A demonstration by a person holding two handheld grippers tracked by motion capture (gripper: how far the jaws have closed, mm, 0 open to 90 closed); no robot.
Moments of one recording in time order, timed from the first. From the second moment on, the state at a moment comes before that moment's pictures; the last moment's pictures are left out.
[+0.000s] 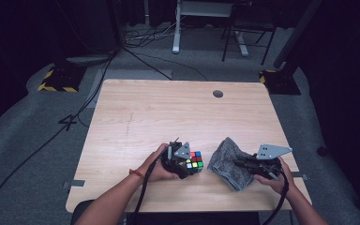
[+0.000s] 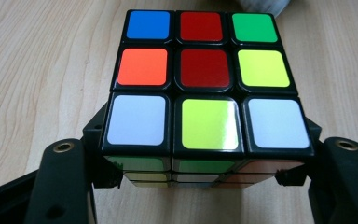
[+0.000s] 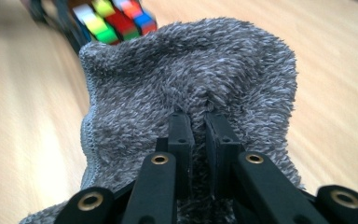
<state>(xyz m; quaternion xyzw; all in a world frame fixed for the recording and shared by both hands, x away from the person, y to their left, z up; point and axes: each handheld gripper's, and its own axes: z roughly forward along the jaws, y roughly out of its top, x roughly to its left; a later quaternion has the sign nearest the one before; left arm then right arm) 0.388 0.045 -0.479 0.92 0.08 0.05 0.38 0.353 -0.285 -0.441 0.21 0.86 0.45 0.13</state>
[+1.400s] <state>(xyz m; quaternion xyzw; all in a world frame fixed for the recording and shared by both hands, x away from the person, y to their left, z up) 0.373 0.019 -0.461 0.93 0.04 0.07 0.36 0.352 -0.190 -0.410 0.13 0.89 0.41 0.16</state>
